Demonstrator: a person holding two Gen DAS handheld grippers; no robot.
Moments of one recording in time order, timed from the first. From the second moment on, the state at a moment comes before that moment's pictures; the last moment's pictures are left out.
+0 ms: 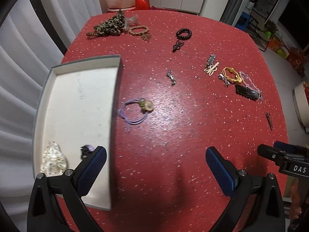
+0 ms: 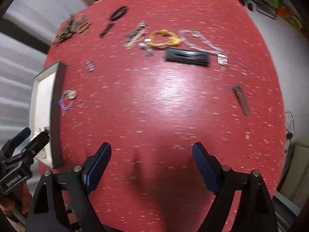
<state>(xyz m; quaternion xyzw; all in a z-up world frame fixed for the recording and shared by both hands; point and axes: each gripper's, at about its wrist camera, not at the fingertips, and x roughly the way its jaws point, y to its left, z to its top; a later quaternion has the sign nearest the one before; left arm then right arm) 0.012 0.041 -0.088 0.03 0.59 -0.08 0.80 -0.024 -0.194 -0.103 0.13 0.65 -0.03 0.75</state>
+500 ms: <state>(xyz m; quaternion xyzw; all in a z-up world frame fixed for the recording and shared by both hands) 0.057 0.016 -0.134 0.02 0.59 -0.02 0.81 -0.026 -0.283 -0.123 0.13 0.63 -0.11 0.75</state>
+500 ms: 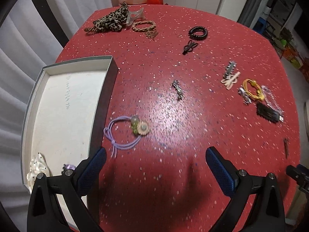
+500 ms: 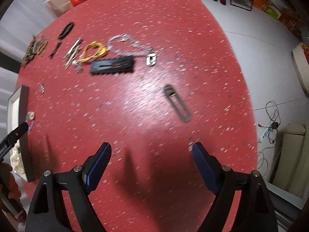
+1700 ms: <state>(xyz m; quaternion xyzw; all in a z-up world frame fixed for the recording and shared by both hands) 0.088 0.001 -0.160 0.01 0.60 -0.03 0.80 0.002 -0.282 -0.148 0.04 0.61 -0.08 0.79</state>
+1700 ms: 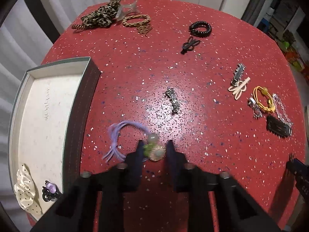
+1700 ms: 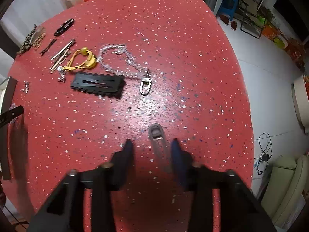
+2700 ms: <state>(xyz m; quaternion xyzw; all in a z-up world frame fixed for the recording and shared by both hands) 0.033 0.024 -0.081 -0.02 0.59 -0.14 0.79 -0.033 -0.237 -0.103 0.11 0.62 -0.06 0.77</state>
